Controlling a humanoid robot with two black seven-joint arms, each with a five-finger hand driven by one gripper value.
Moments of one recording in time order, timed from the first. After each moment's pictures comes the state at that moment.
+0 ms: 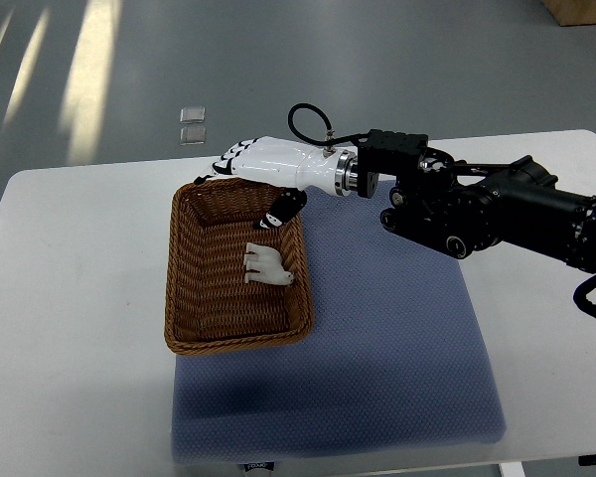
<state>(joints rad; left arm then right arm) -0.04 0.00 -0.16 -0.16 0.04 -0.01 0.06 1.22 -0.05 -0.04 0.69 -1.33 -0.17 0.53</state>
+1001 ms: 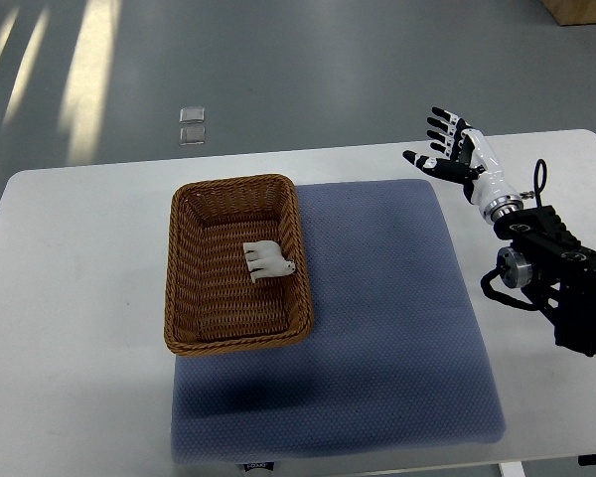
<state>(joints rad) -0.04 0.00 -0.16 -0.16 0.04 -0.01 0.06 0.75 -0.20 0.55 0.55 -0.31 -0.03 0.53</state>
